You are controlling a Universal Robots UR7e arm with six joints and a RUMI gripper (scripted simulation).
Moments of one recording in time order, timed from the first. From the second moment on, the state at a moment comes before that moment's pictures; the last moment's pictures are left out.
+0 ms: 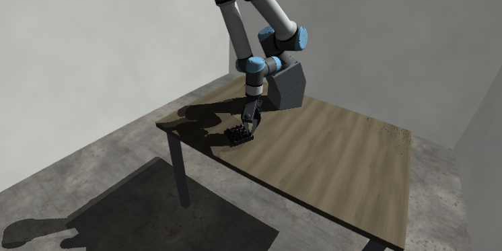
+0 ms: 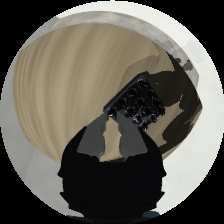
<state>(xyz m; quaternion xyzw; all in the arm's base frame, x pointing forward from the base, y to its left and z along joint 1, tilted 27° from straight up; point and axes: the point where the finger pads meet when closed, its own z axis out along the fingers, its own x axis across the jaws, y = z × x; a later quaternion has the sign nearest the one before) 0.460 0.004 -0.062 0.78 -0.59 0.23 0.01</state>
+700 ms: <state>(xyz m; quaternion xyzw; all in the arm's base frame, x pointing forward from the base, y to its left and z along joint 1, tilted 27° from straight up) 0.460 0.004 -0.062 0.78 -0.58 0.23 0.01</state>
